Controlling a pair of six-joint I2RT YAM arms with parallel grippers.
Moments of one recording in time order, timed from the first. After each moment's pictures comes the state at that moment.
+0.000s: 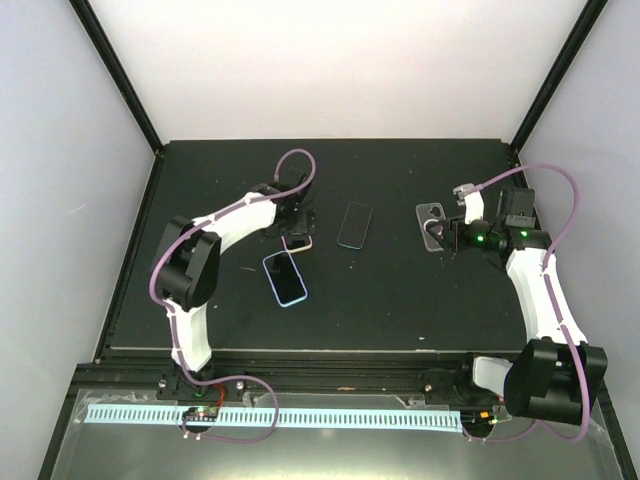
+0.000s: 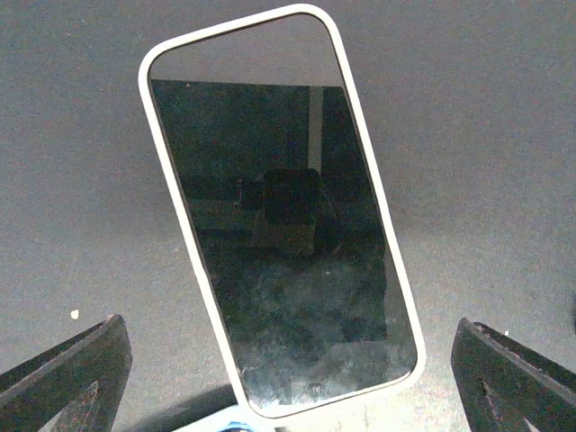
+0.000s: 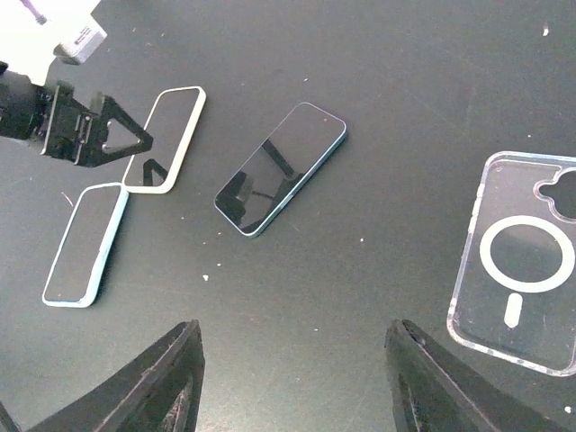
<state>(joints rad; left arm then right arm) -0.50 1.91 1.40 -0.67 -0.17 -0.53 -0.12 1.20 0.94 -0.62 -0.72 -0.22</state>
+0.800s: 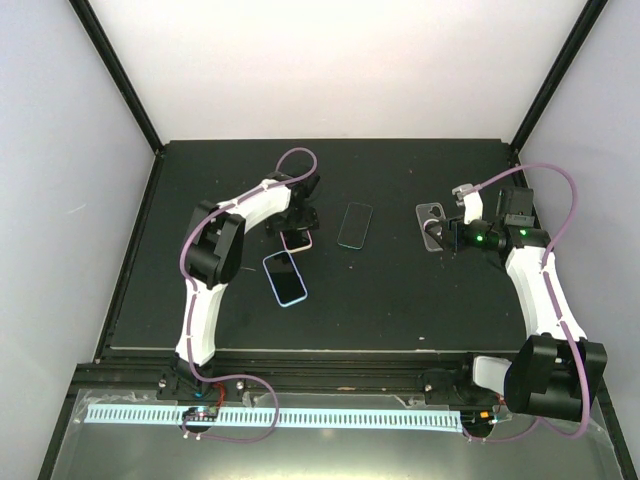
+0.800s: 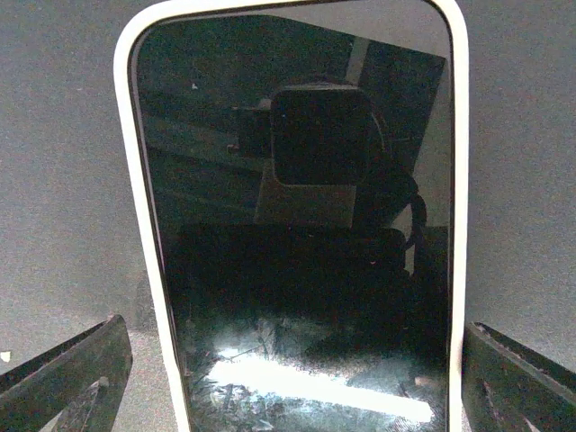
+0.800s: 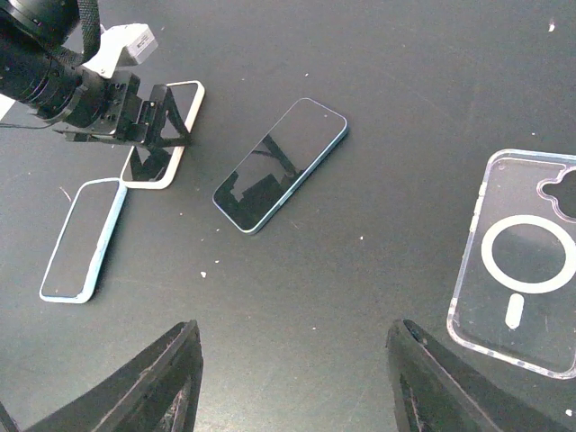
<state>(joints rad) -0.47 2.21 1.71 -0.90 -0.19 -0.72 -0.12 1.21 0.94 -0.62 -0.72 -0.23</state>
